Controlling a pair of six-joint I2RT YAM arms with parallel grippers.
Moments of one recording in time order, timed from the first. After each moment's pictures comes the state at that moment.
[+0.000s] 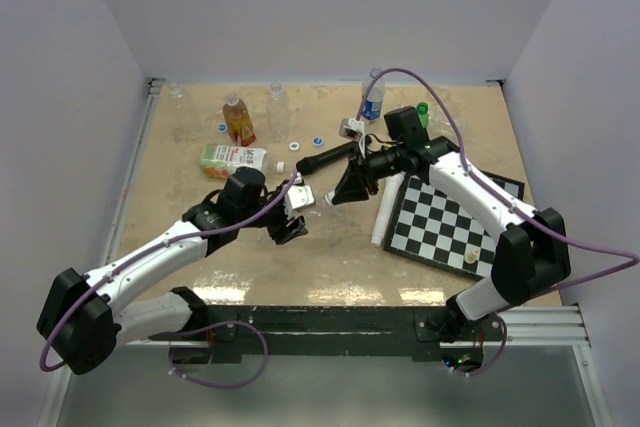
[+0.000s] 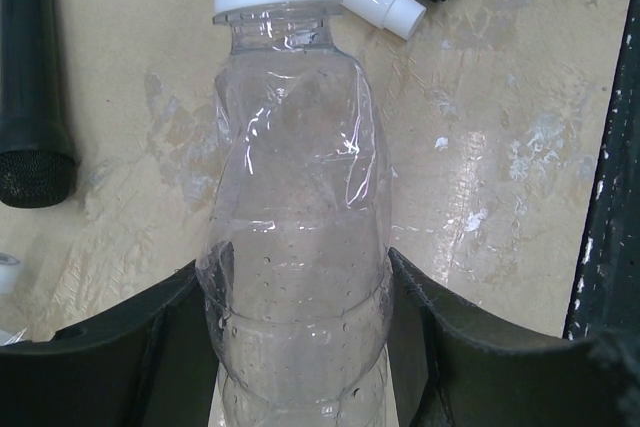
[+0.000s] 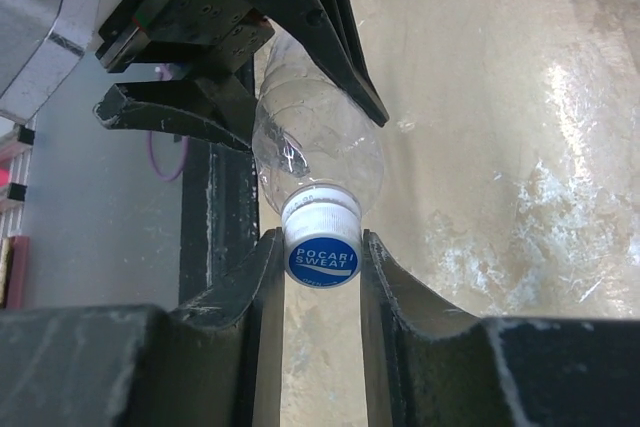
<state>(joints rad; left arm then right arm) -0.66 1.10 0.69 -0.20 0.45 0.38 0.46 1.51 1.20 -0.52 -1.06 -0.21</state>
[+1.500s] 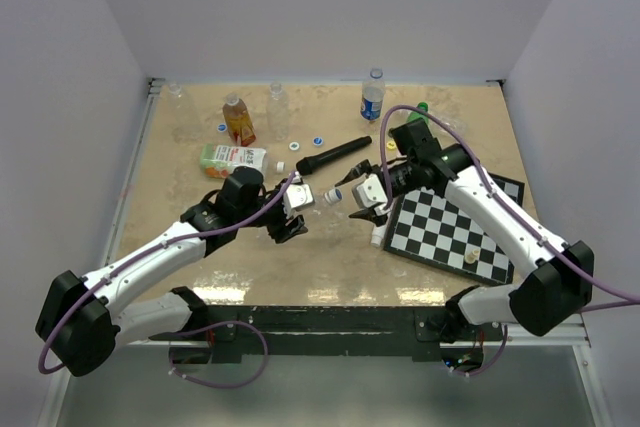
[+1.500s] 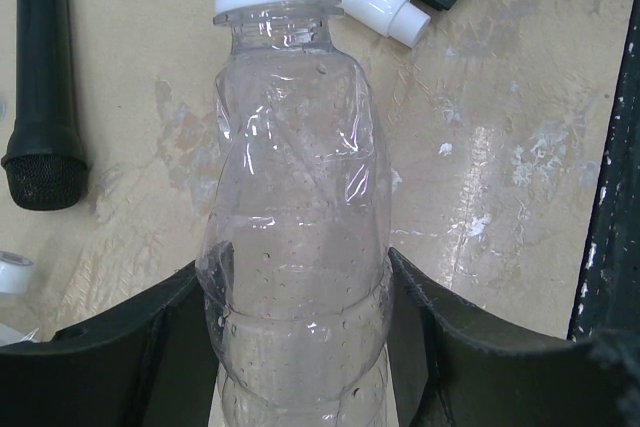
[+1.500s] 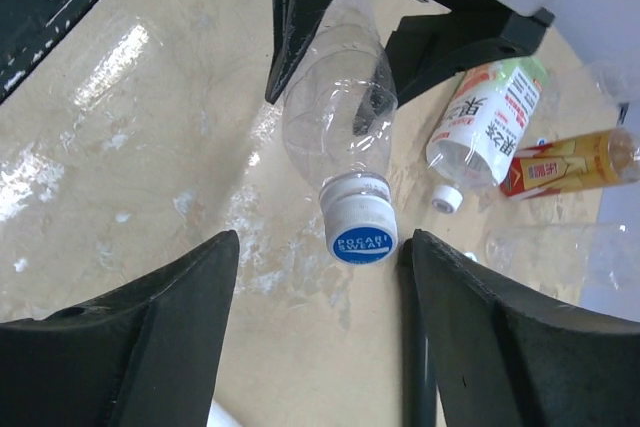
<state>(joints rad) -0.66 1.09 0.69 -0.19 0.45 0.38 0.51 1.35 1.22 -0.88 -0.98 -1.55</state>
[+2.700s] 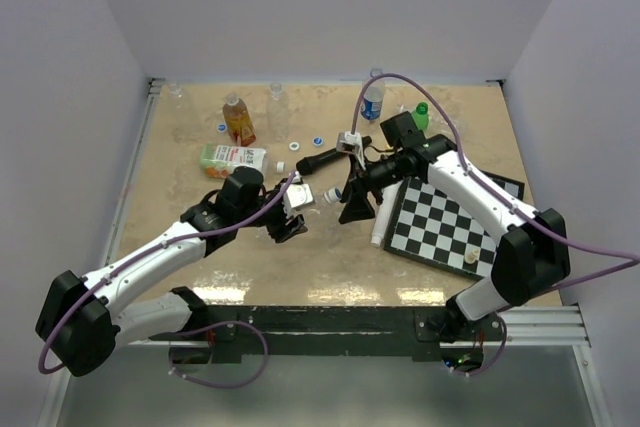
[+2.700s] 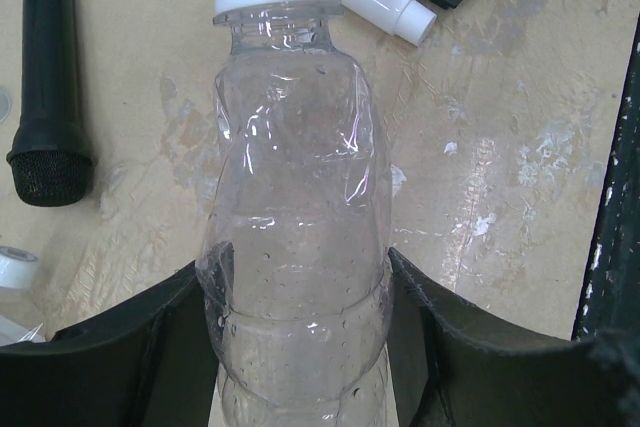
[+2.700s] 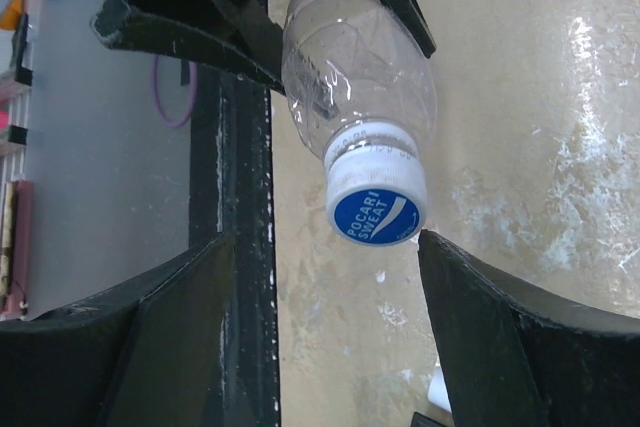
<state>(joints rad) -0.66 1.09 0.69 -0.19 0.44 0.38 0.48 1.51 1.24 -0.79 -1.02 -0.45</state>
